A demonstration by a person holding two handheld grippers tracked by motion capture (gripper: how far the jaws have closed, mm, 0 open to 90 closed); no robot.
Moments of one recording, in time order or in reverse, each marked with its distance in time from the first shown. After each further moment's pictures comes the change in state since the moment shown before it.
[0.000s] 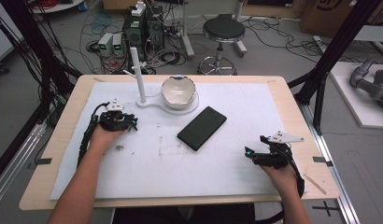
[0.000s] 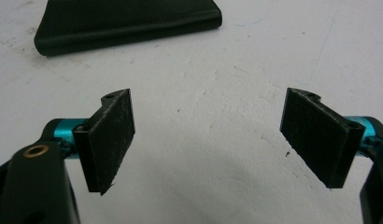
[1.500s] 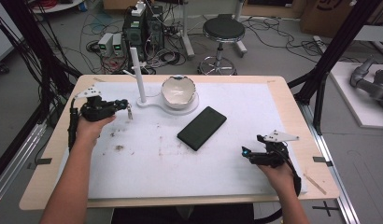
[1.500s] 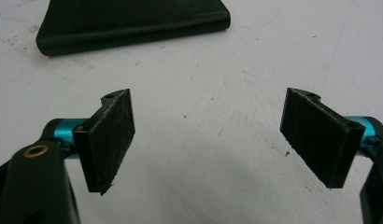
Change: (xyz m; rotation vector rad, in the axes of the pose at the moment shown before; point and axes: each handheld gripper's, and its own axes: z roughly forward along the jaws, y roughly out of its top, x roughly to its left) left arm 0.010 0.038 -0.068 -0.314 -0.071 -0.166; right arm 0.005 0.004 0.008 0.008 0.010 -0.016
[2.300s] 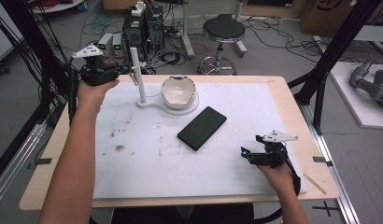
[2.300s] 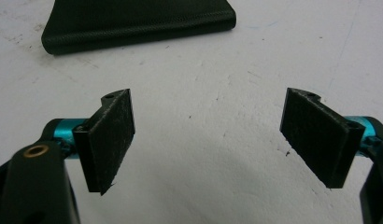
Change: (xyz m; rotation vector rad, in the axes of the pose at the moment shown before) left arm -0.016 0.109 0.009 -0.064 0.051 0.074; right arm 0.001 0.000 0.002 0.003 0.013 -0.013
